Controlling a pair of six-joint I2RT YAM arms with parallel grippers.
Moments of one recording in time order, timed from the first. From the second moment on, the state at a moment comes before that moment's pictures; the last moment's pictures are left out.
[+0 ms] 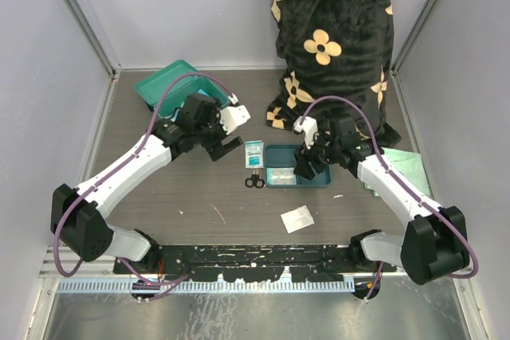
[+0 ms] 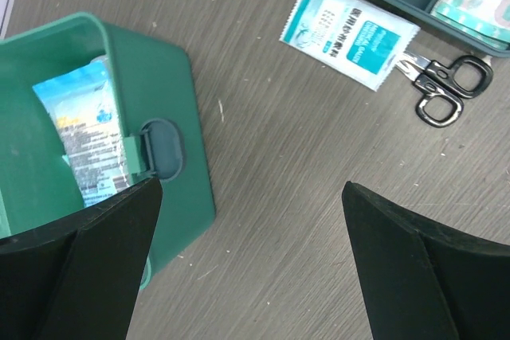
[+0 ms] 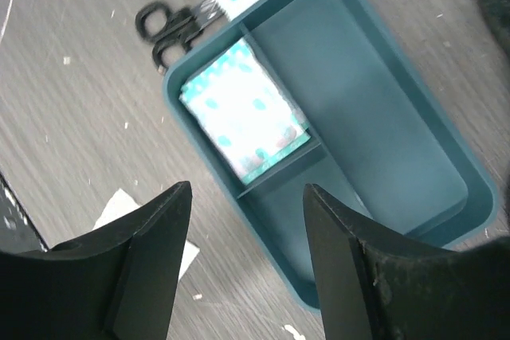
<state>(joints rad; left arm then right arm) -0.62 1.40 1.21 -0.57 0.07 0.55 0.31 1.22 0.82 -0.43 -0.53 -0.34</state>
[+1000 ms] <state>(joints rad) -0.46 1.41 1.21 -0.56 0.06 0.48 0.74 1.12 0.59 -0.78 -0.42 -1.06</state>
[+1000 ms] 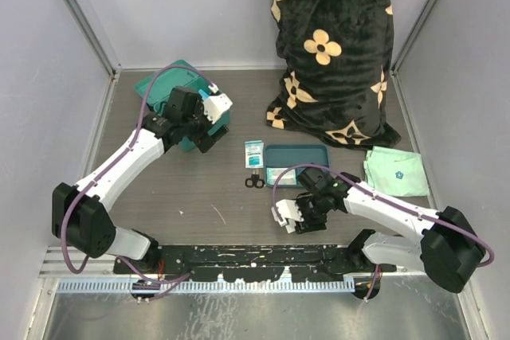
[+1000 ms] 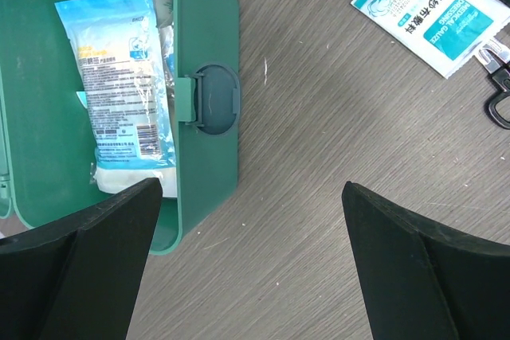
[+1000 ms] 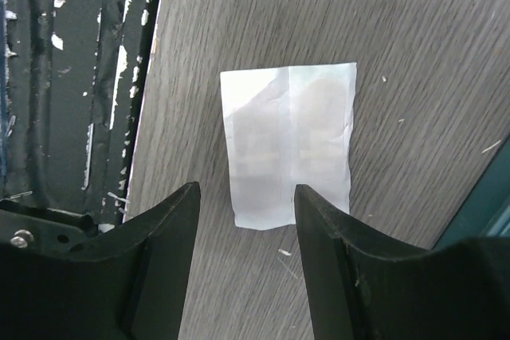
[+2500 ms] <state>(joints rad) -0.46 1.36 1.13 -0.57 0.17 0.49 0.76 1.16 0.61 -0.65 -0.39 -0.94</state>
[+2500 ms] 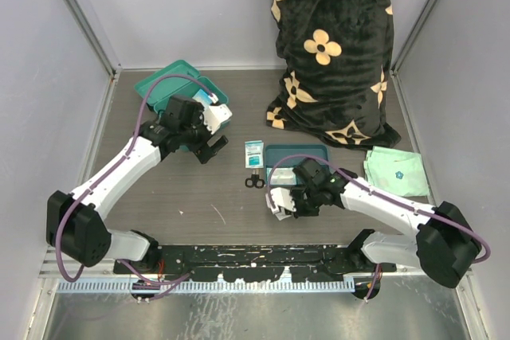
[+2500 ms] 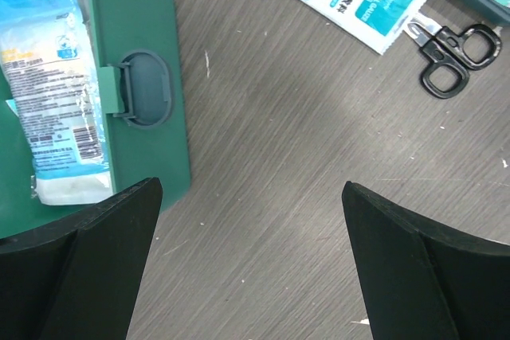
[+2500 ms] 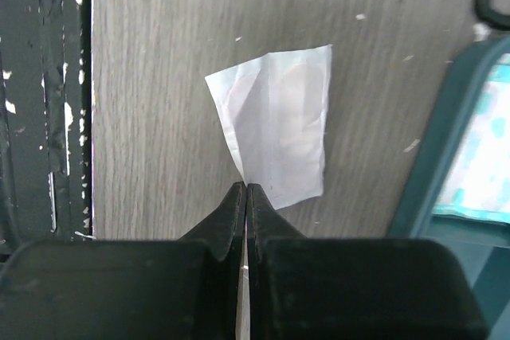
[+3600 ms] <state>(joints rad) -0.63 1.36 1.24 -0.78 0.86 0.65 0.51 1.41 1.14 -0.82 -1.07 -0.69</state>
